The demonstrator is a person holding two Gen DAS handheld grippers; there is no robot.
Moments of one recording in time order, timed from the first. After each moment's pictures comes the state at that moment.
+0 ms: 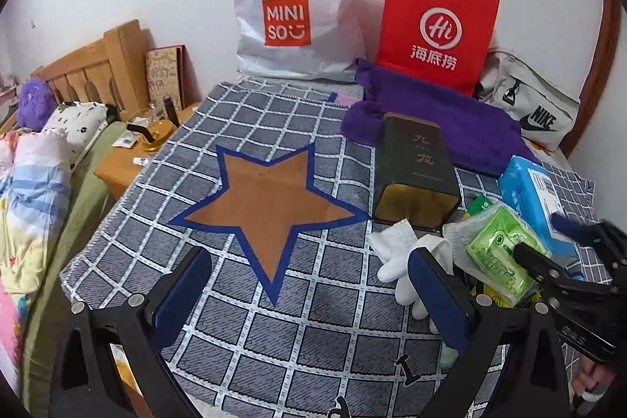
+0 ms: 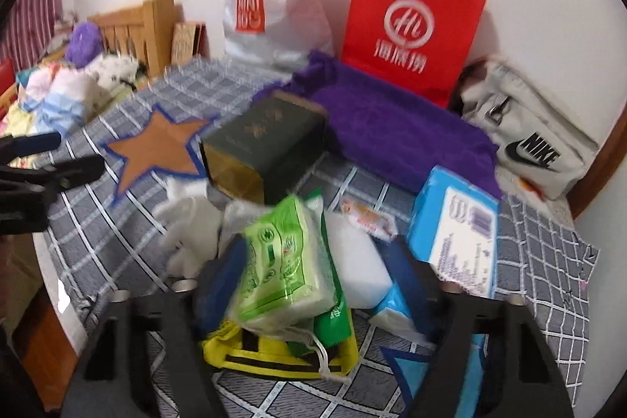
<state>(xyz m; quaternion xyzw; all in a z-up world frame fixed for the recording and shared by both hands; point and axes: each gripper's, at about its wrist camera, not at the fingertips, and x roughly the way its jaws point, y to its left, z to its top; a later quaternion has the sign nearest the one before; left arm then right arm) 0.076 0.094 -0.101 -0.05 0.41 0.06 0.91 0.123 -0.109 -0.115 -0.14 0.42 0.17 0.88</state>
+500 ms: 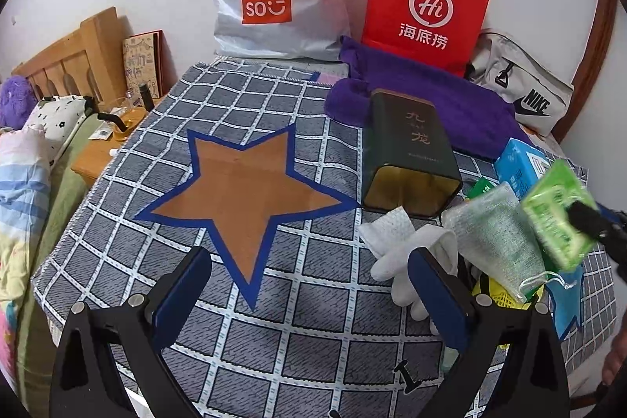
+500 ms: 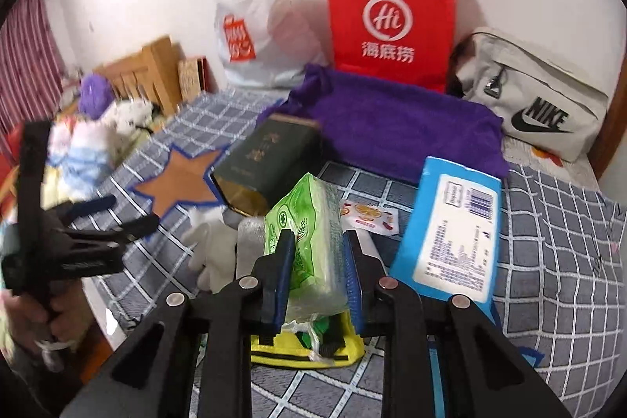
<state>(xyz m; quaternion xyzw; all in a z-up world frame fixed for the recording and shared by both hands) 0.092 0.091 -0.123 -0.06 0.43 0.03 0.90 0.112 -0.159 -0.077 -0.03 0.39 0.19 0.90</state>
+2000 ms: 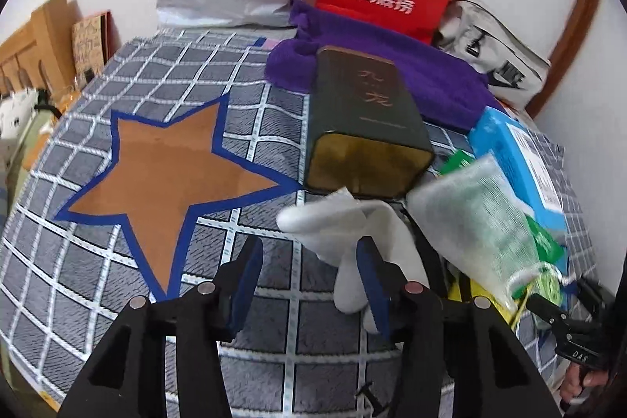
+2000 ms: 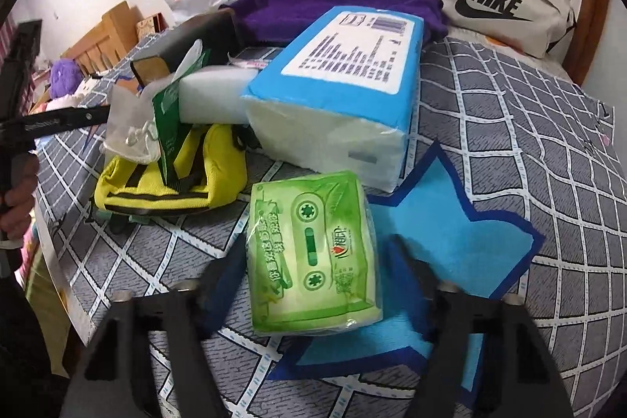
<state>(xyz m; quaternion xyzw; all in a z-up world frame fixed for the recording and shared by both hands) 0.125 0.068 -0.160 -0.08 0.47 -0.04 0.88 0.080 -0.240 -0.177 -0.01 0.47 0.14 0.87</state>
